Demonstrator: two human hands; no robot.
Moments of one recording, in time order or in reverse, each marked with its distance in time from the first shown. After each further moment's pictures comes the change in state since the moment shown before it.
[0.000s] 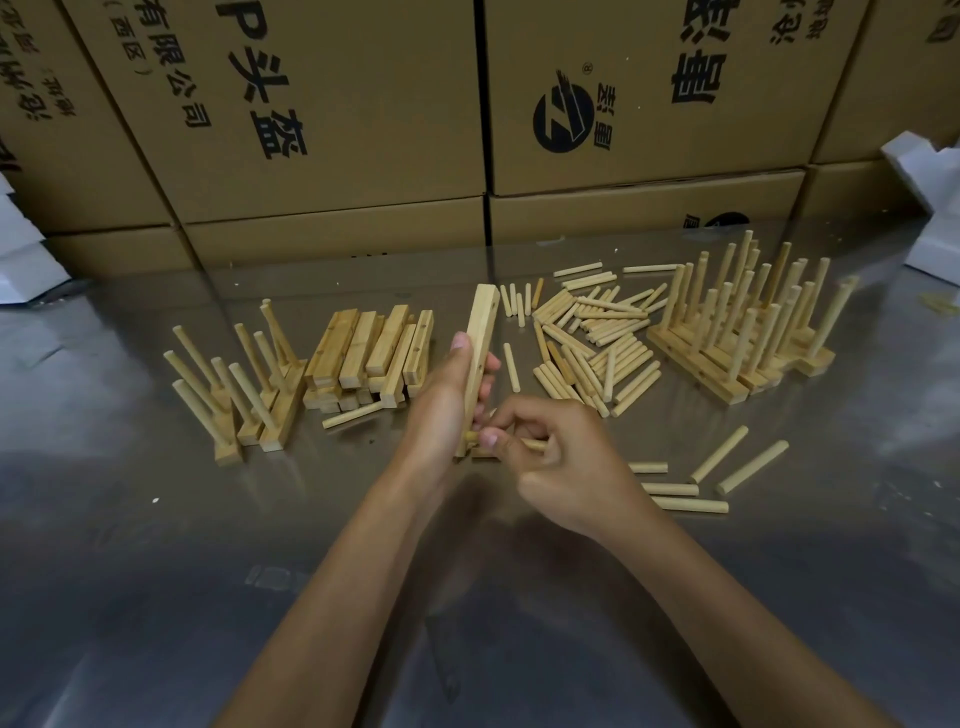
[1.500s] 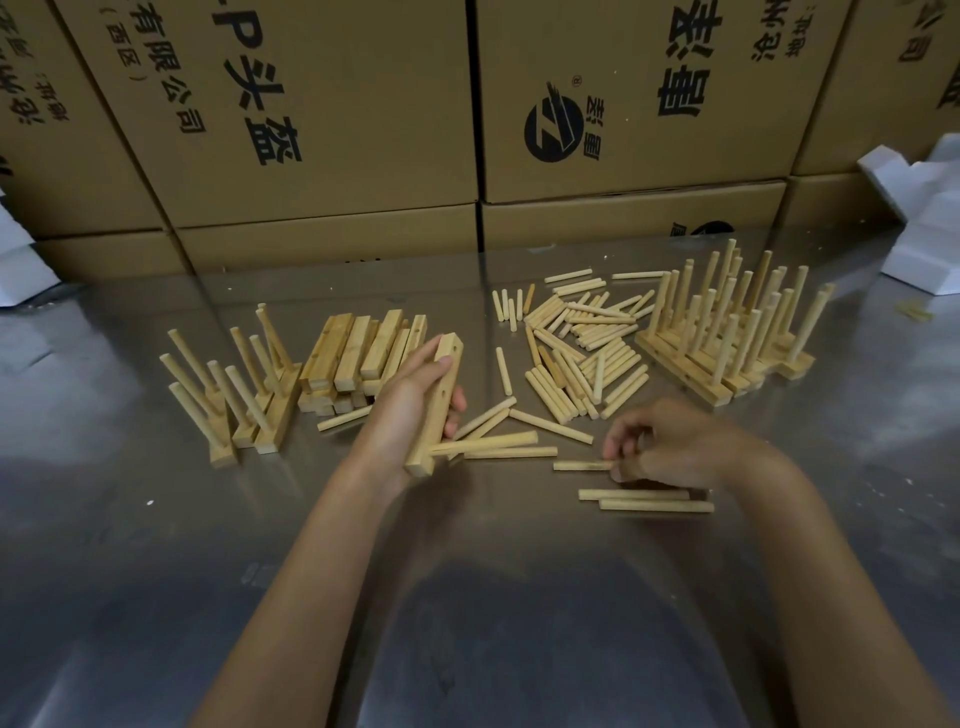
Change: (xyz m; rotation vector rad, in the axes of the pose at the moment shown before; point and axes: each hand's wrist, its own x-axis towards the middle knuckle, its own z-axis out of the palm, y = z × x) left_hand 0.024 -0.010 -0.037 -0.182 -0.180 -0.045; right_hand 0.009 0.028 -0.104 -0.441 -0.375 0.531
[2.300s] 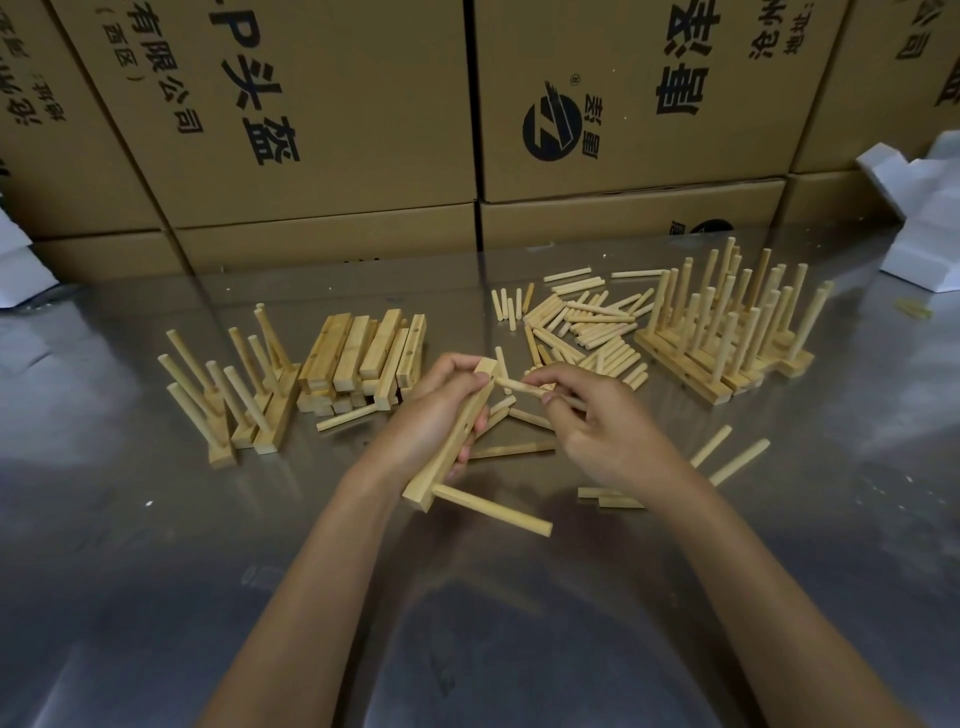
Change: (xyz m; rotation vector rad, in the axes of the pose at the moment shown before) left_hand -0.007 0.000 0.014 0.334 -0.143 -0.004; right_hand 0.007 -0.045 0.046 0.301 0.410 -0.418
